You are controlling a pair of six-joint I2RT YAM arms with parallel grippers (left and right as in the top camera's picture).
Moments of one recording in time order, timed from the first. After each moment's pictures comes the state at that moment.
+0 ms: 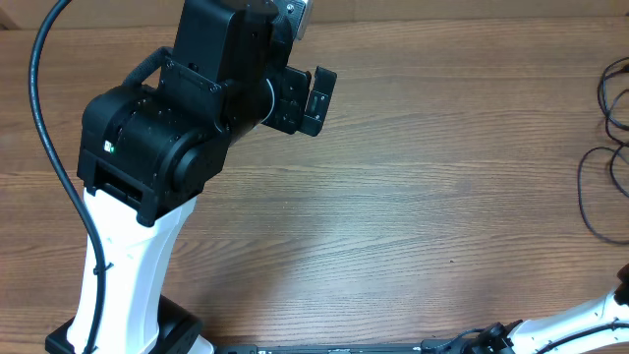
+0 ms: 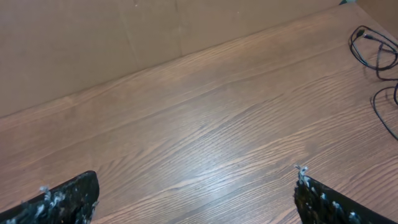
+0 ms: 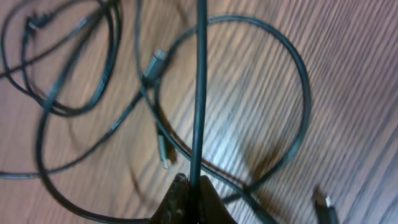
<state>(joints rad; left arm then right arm) -0.56 1.72 2.54 -1.50 -0.10 -0.13 -0.99 2.03 1.47 -0.44 -0.25 0.33</state>
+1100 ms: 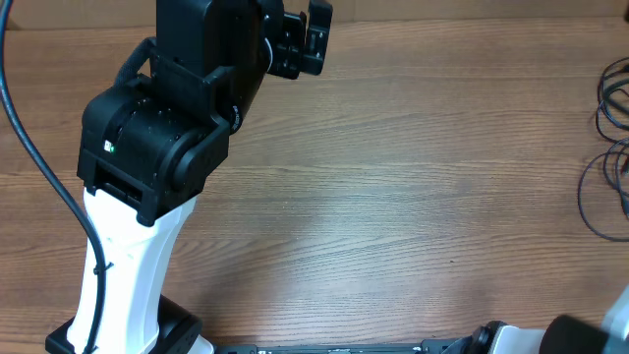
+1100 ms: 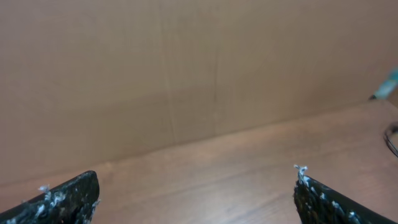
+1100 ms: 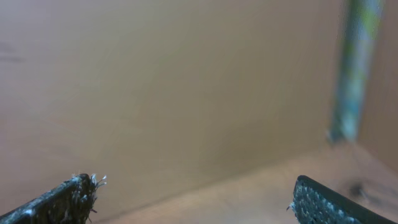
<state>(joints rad) -0.56 1.72 2.54 -1.18 -0.30 -0.10 -0.47 1.50 1.80 -0.47 -0.38 0.23</state>
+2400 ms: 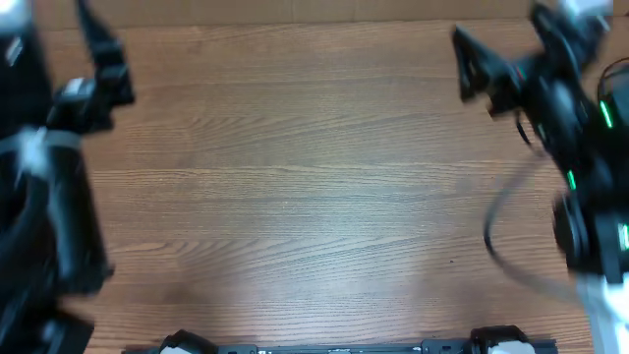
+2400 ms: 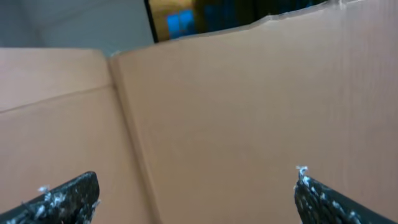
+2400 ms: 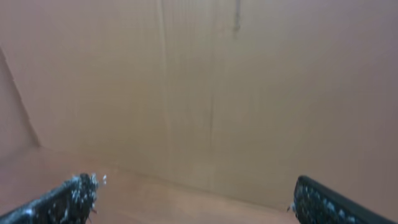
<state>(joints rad) -0.43 1.09 1.90 -0.59 -0.73 0.30 0.07 1.03 1.32 -0.26 -0.24 0.02</state>
